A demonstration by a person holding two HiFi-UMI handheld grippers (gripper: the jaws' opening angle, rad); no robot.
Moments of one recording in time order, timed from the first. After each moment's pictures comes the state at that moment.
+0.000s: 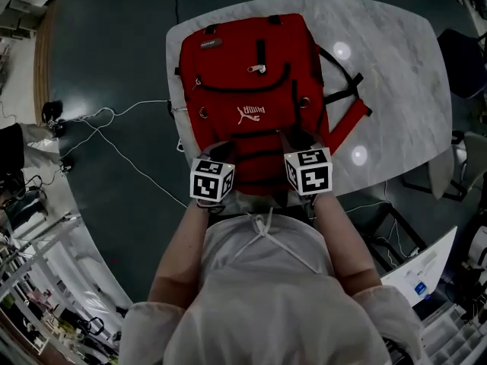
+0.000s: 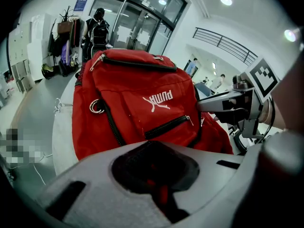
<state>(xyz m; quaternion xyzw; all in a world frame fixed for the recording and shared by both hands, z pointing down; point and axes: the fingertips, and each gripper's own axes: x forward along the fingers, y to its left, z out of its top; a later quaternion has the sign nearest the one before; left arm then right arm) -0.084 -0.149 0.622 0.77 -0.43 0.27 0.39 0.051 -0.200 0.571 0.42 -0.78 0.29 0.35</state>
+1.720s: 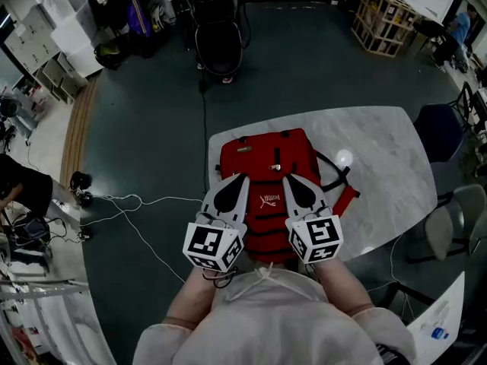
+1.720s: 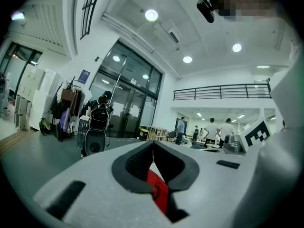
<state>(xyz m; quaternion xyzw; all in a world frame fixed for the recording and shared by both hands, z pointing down) -0.120 -0.229 0.254 0.85 -0.52 -0.03 0.10 -0.026 -0.242 0.283 0.47 -0.88 0.09 0.07</state>
